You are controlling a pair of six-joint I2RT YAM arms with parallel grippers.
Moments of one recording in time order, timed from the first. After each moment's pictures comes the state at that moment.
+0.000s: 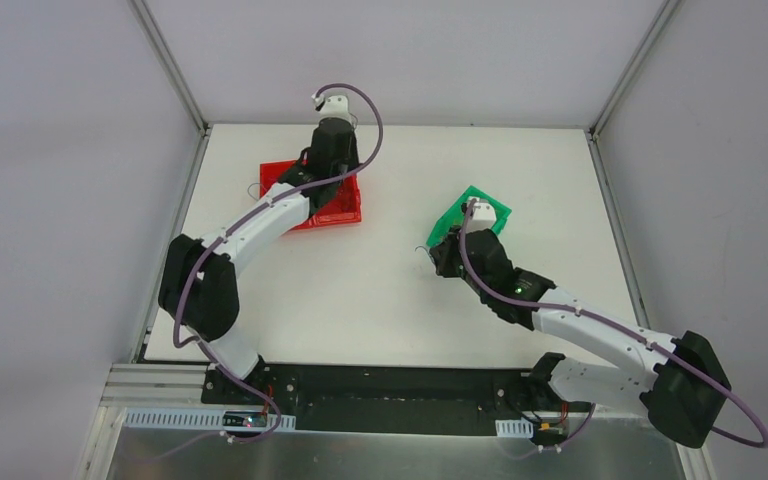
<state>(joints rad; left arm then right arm) -0.51 1.67 1.37 -0.07 -0.42 -0.29 0.85 1.07 0.66 -0.07 0.35 0.61</state>
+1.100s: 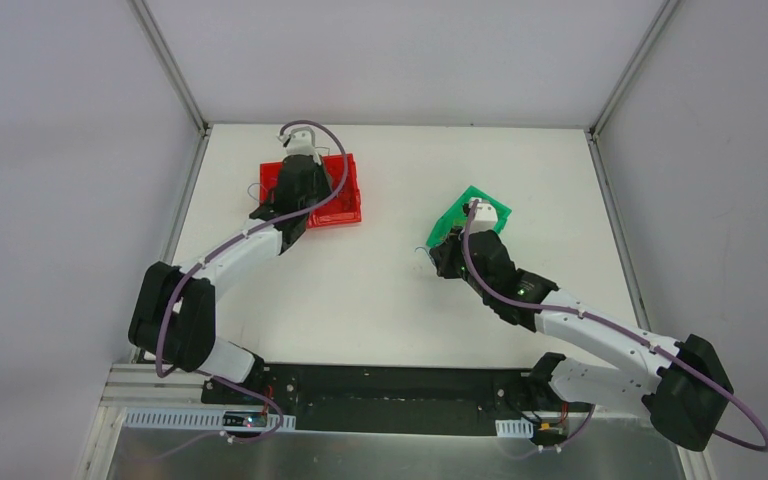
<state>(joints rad) -0.40 1.47 0.94 0.17 -0.27 -0.39 0.85 1.05 0.64 -0.07 0.33 0.62</state>
